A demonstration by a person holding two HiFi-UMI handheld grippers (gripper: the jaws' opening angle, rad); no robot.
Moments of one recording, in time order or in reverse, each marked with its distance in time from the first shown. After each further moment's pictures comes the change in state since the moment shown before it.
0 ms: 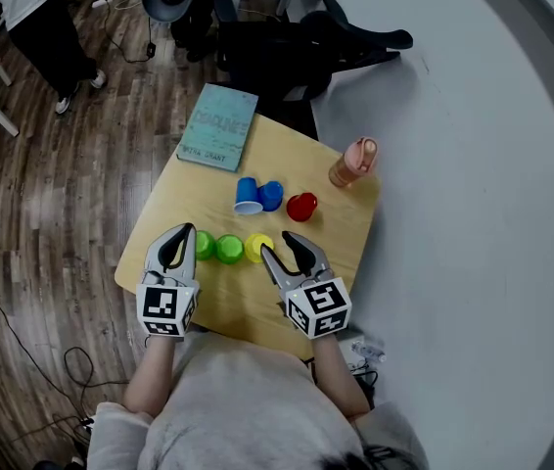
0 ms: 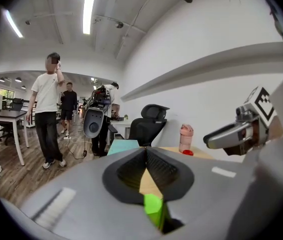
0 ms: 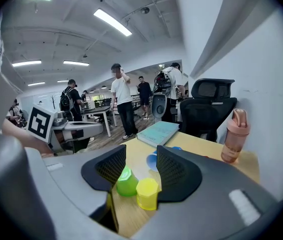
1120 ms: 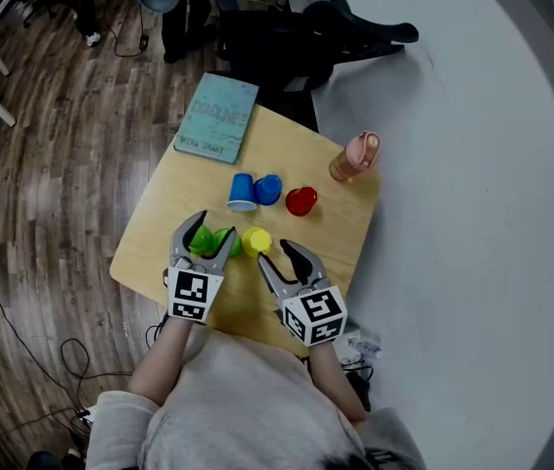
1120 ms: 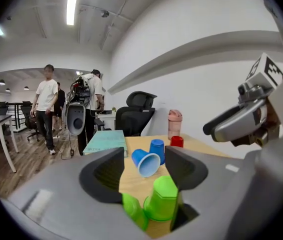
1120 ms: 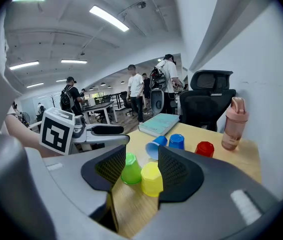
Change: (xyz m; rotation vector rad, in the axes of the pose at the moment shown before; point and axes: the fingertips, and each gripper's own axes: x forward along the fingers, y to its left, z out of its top) left arm 0.049 -0.056 -0.041 0.079 0.079 -0.125; right arm -0.008 0.006 -0.031 0.029 0.062 0.009
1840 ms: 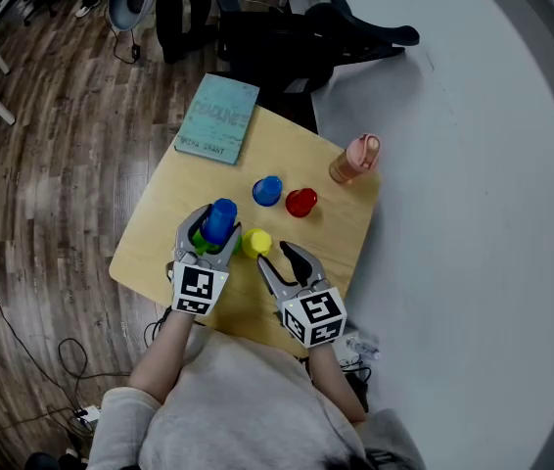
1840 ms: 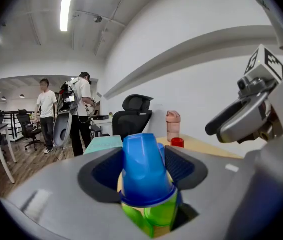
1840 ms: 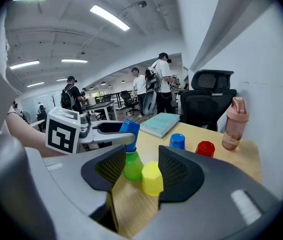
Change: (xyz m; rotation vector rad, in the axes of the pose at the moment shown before) left arm 0.013 -0.004 0.009 0.072 -0.043 -0.019; right arm 0.000 0.002 -0.001 -0.006 0.007 0.002
